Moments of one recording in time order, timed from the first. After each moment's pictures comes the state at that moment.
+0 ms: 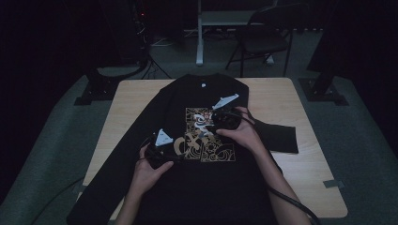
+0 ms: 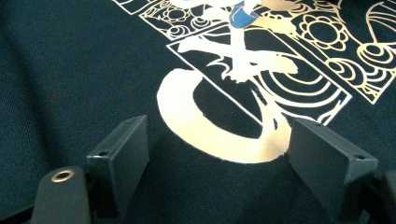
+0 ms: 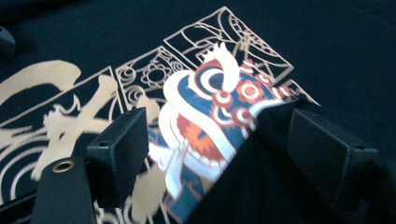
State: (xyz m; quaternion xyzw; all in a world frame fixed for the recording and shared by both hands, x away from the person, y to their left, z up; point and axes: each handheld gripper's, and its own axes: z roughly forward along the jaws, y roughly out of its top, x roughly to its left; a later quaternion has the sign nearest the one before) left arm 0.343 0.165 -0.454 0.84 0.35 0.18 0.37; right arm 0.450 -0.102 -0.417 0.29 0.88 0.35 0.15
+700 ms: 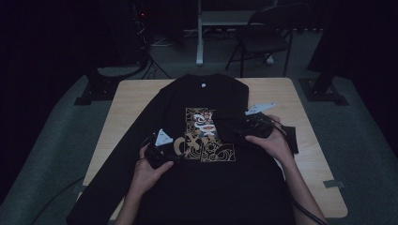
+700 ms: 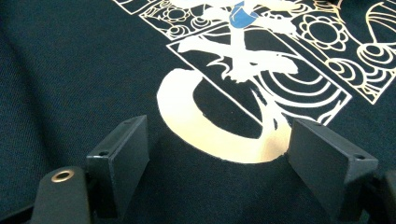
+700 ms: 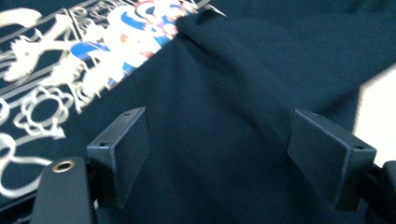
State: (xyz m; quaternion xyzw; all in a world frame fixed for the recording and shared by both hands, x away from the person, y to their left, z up) left arm 0.343 0.165 -0.454 0.84 0.35 0.18 0.37; right arm 0.418 -0.196 -0.423 0.35 0.85 0.36 0.17
